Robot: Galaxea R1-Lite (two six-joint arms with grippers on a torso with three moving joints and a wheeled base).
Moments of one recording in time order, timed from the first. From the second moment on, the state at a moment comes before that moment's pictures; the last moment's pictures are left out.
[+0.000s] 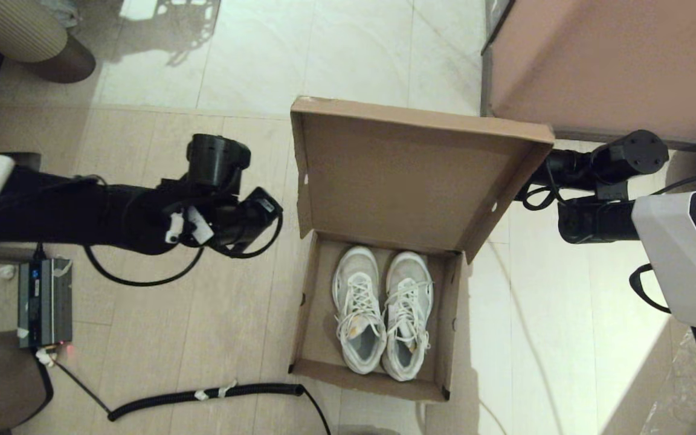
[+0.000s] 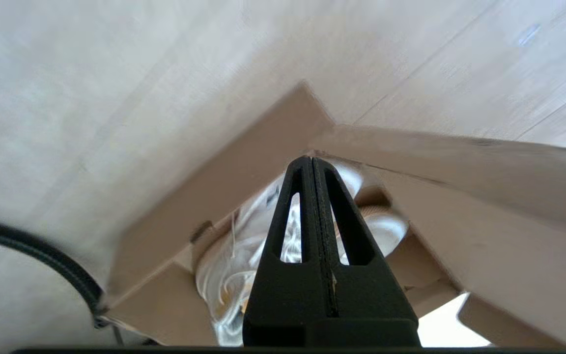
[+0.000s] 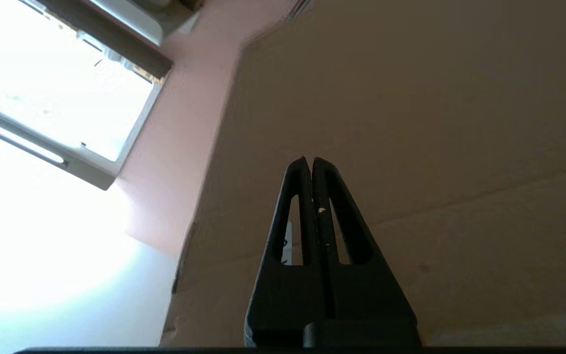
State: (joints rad) left arm -0.40 1.94 -1.40 -0.07 0.26 -0.89; right arm 0.00 2.48 -1.96 -1.52 1.39 2.60
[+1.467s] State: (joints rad) left arm -0.23 2.22 -1.93 -0.34 -0.05 -1.13; right arm 0.08 2.15 -1.45 -1.52 1.52 2.60
